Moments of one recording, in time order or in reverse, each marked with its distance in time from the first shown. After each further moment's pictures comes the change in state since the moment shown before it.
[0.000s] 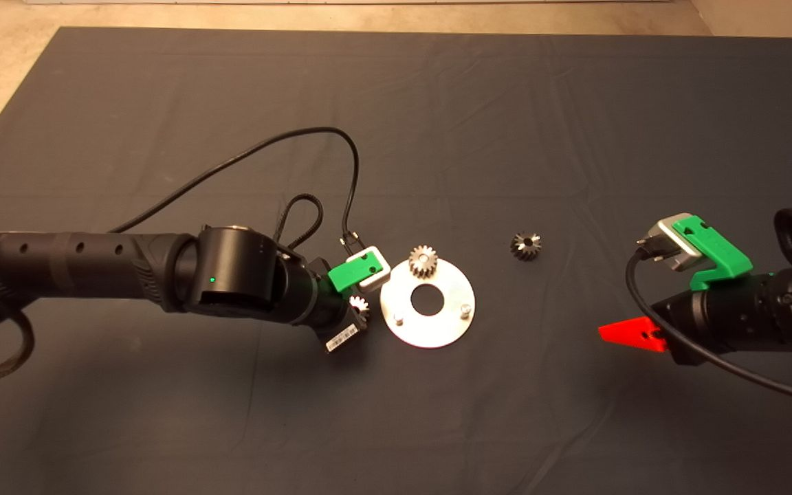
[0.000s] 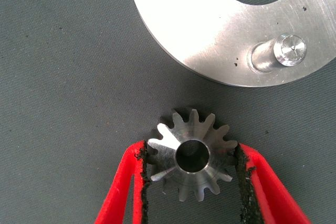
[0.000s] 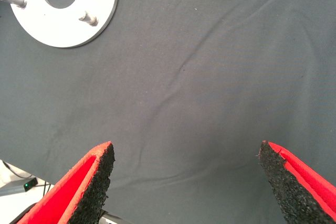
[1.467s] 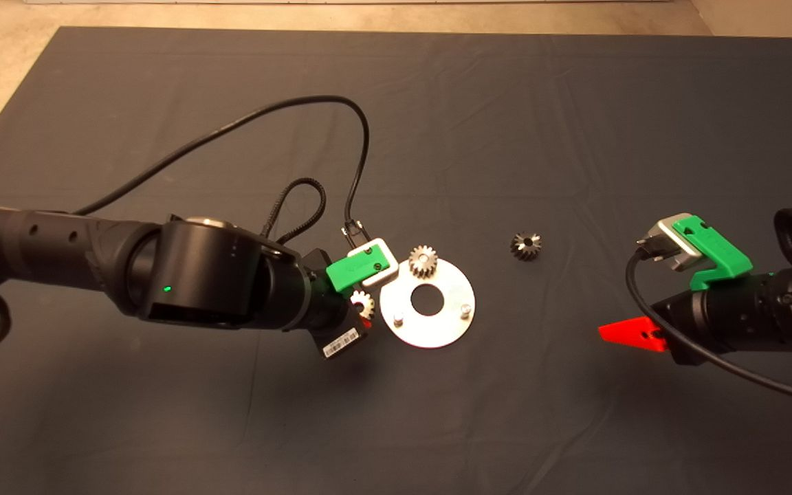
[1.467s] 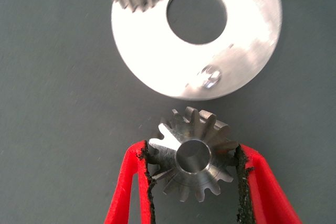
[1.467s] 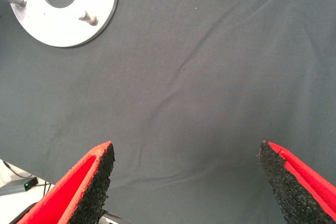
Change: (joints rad) left arm -0.097 0.013 0.163 -0.004 0.074 -0.102; right arm 0.000 0.000 0.000 0.001 0.000 0.000
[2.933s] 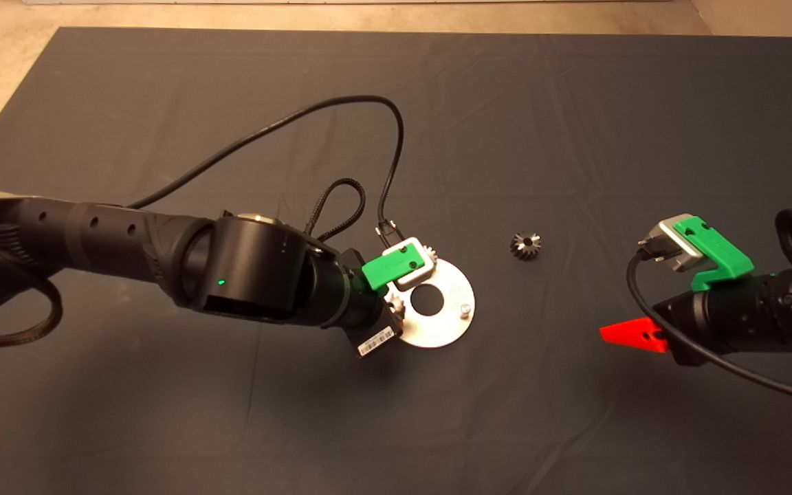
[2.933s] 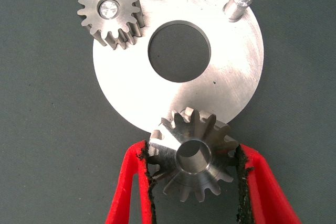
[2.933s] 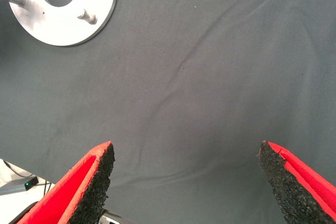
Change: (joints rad) left arm 0.003 0.082 -0.055 0.001 -0.013 -0.022; right arm 0.000 -0.003 0.000 0.005 0.000 0.000
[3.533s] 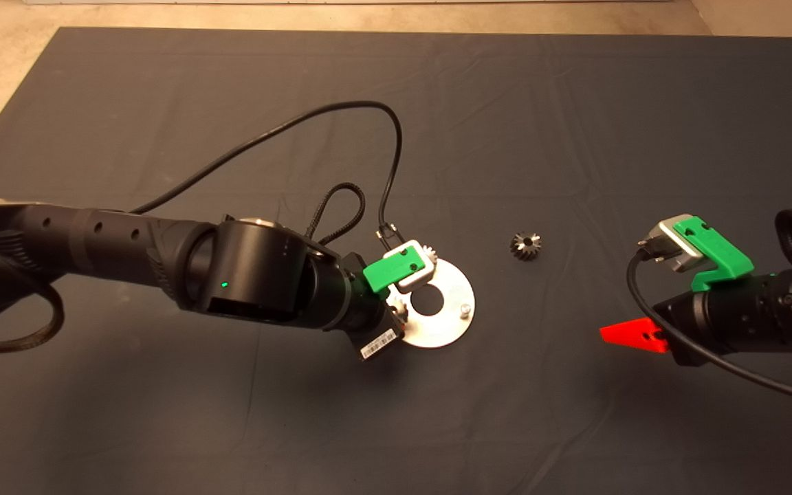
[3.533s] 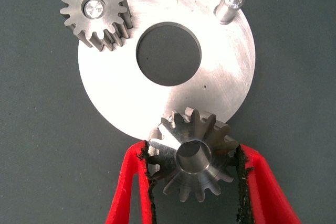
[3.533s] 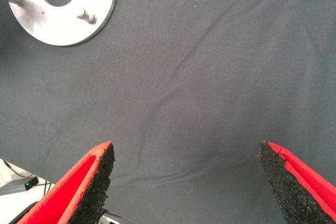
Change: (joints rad) left arm 0.025 -0.001 -0.012 0.009 -0.032 0.000; right arm 0.000 0.000 0.000 0.001 0.000 0.000
